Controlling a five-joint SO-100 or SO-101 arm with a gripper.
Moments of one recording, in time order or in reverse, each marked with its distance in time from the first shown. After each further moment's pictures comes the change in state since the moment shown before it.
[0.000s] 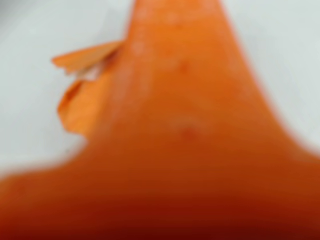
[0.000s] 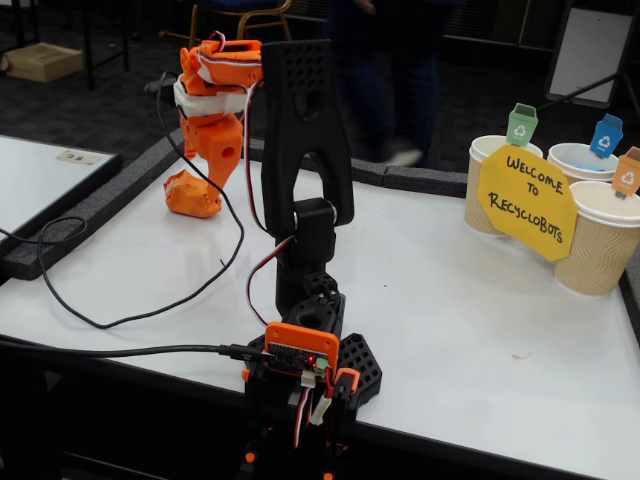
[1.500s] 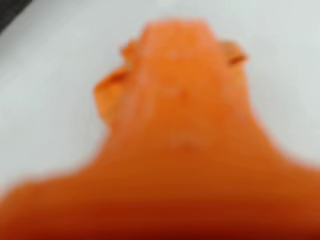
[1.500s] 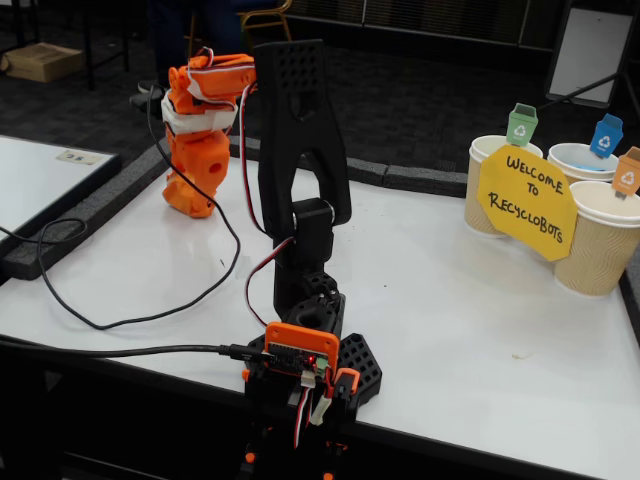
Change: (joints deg) arm -3.1 -2.3 4.5 -10.8 0.0
